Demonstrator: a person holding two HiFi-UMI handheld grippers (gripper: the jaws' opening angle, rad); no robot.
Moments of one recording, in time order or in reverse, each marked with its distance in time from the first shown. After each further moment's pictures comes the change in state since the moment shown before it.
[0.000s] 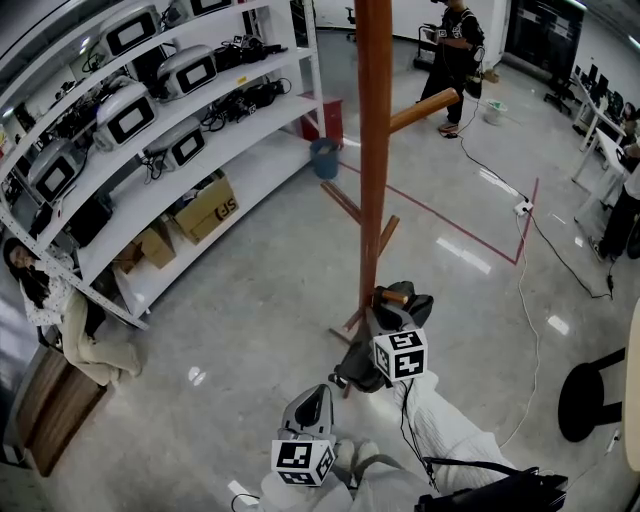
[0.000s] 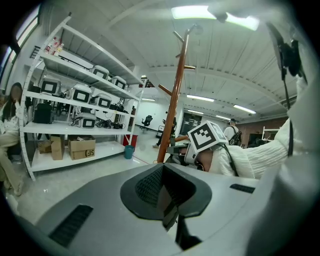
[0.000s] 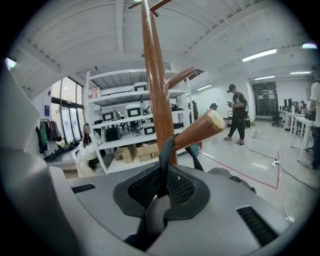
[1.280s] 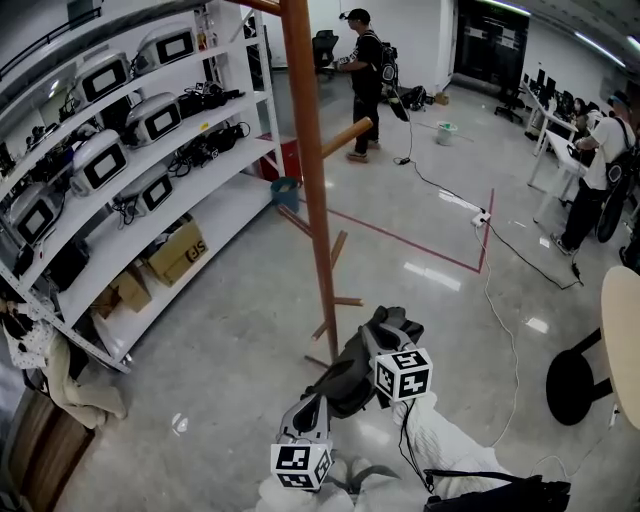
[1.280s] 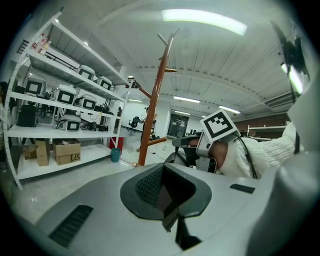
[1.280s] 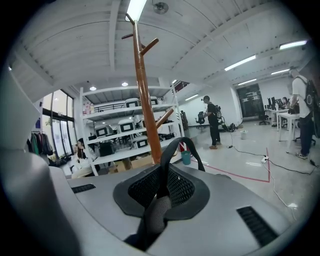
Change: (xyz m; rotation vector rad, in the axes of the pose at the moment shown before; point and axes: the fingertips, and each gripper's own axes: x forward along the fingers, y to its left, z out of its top) left arm -0.003 -0.047 0.003 0.063 -0.013 -0.145; right arm -0.101 -0.019 0.029 0.101 -0.127 -0.091
